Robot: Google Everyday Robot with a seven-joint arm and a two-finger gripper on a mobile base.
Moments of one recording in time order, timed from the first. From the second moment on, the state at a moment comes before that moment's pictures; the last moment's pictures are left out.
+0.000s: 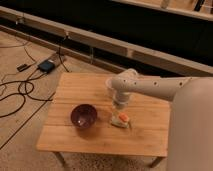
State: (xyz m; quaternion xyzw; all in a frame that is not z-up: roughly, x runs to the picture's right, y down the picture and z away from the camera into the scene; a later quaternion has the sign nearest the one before) arm 0.080 0.152 0.835 -0.35 0.11 0.35 0.86
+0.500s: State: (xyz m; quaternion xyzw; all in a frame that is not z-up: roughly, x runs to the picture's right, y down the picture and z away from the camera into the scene) arm 0.083 0.159 0.848 -0.36 0.11 0.35 0.86
